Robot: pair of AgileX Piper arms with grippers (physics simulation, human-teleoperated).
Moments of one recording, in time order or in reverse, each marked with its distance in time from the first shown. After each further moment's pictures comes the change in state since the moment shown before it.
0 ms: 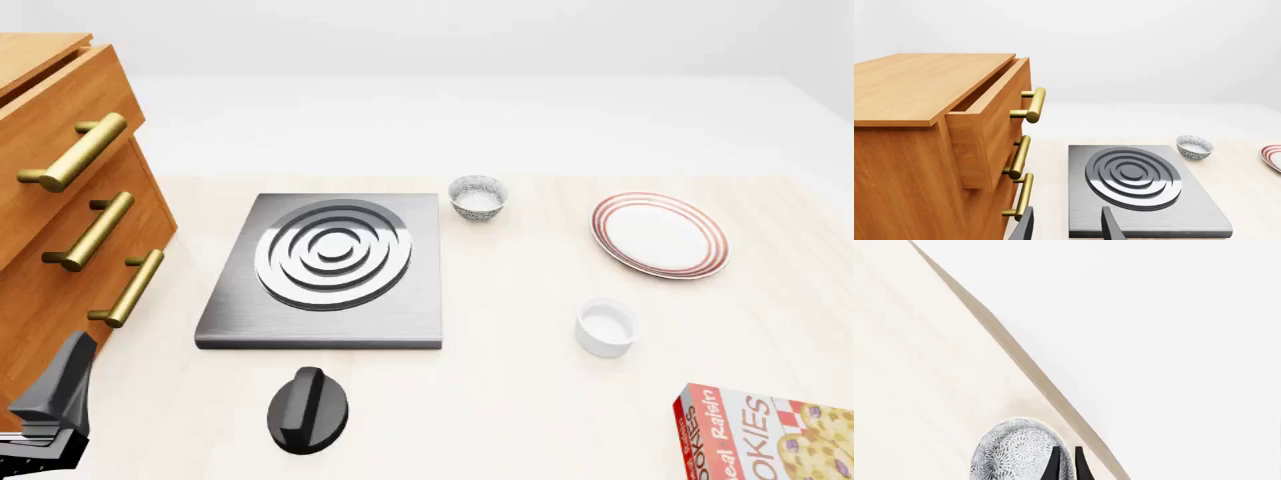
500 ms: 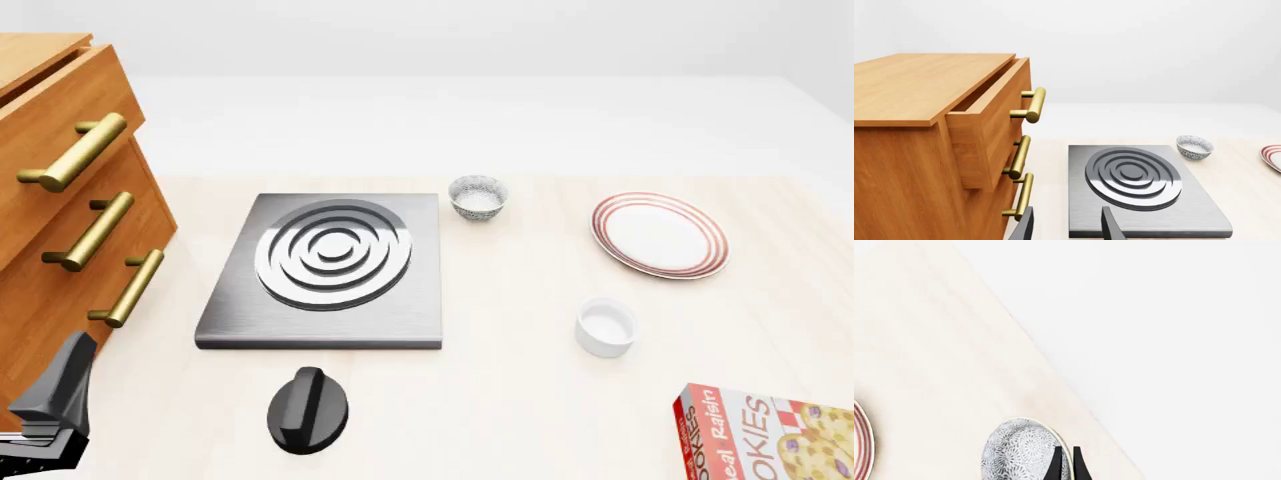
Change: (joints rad) left arm 0.000 0.000 0.000 0.000 0.000; right arm 0.044 -0.258 0.015 0.180 0.035
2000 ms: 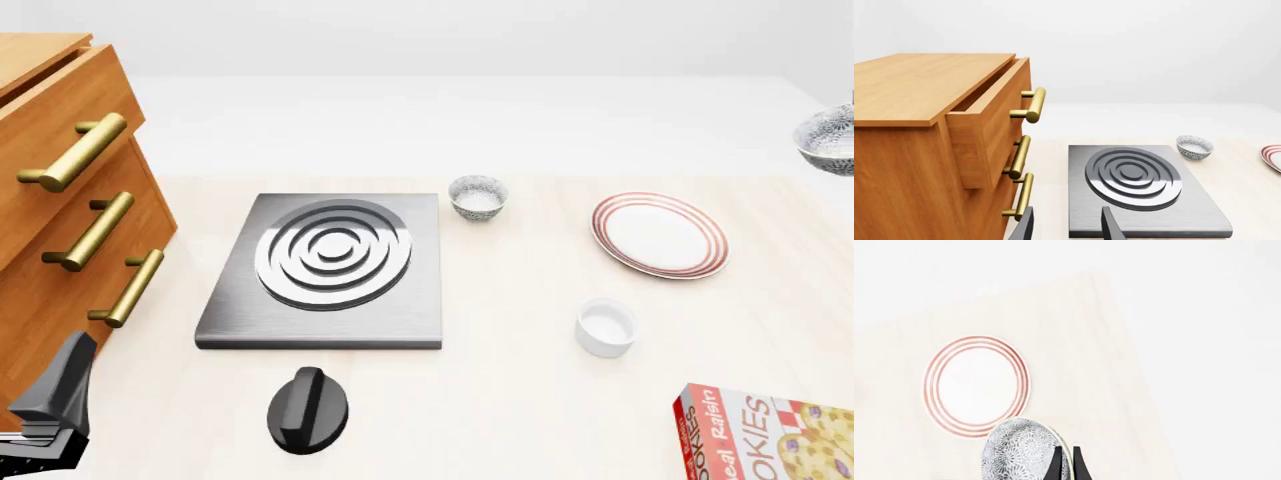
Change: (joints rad) left arm 0.000 0.000 0.000 0.000 0.000; right arm 0.404 -0.185 -0.167 0.265 0.023
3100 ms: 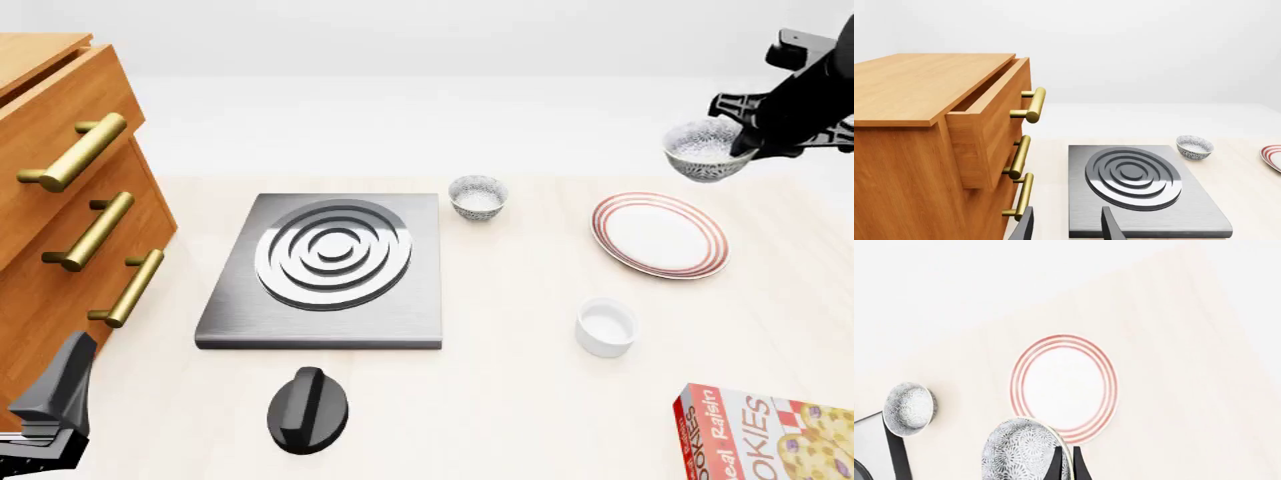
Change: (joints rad) left arm 0.000 0.000 0.000 0.000 0.000; right arm 0.264 0.024 0.171 -0.176 0.391
